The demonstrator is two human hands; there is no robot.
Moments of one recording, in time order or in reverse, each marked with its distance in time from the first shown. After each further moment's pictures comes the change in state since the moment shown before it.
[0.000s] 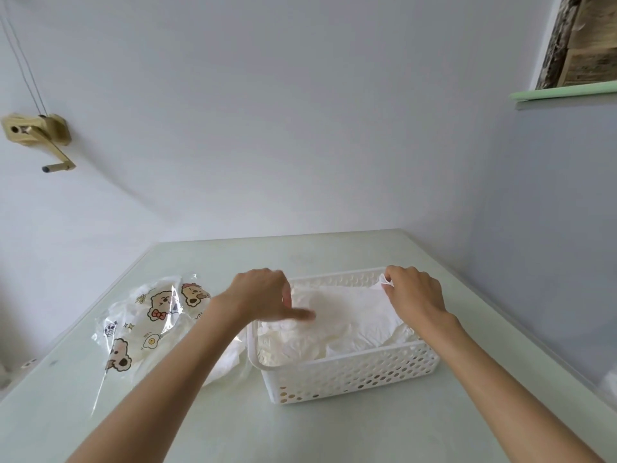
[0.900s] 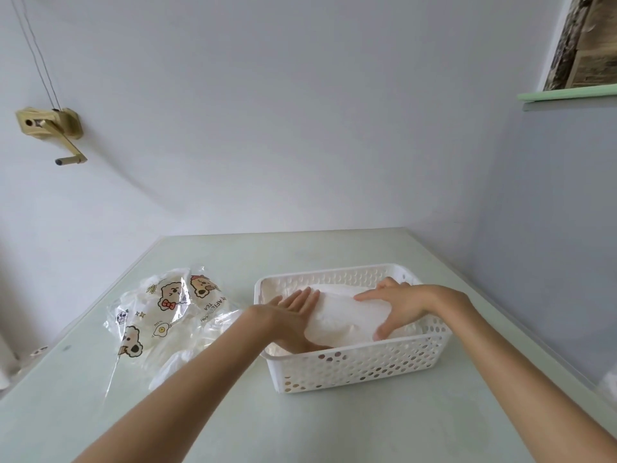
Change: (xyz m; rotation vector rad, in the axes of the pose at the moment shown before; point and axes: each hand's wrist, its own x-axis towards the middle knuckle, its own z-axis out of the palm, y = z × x) left_hand -0.008 0.022 0.035 0.126 -0.471 0.089; right_hand 0.005 -0.005 -0.026 -0.002 -0.837 -0.253
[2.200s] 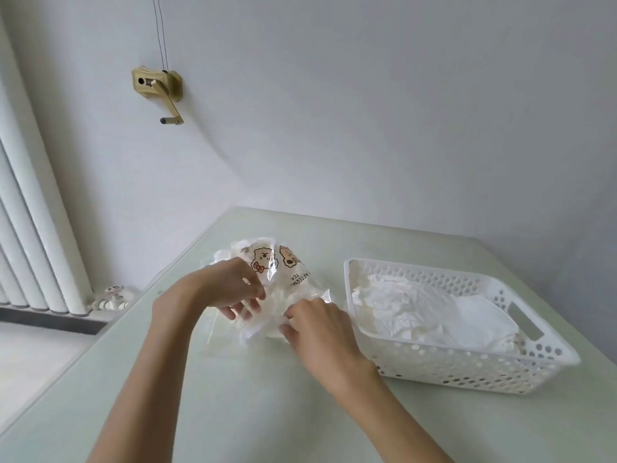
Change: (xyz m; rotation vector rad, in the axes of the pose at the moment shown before) left_hand -0.128 -0.143 0.033 -0.872 0.298 -0.357; right_hand -0.006 -0.245 0.066 0.052 0.622 -0.360
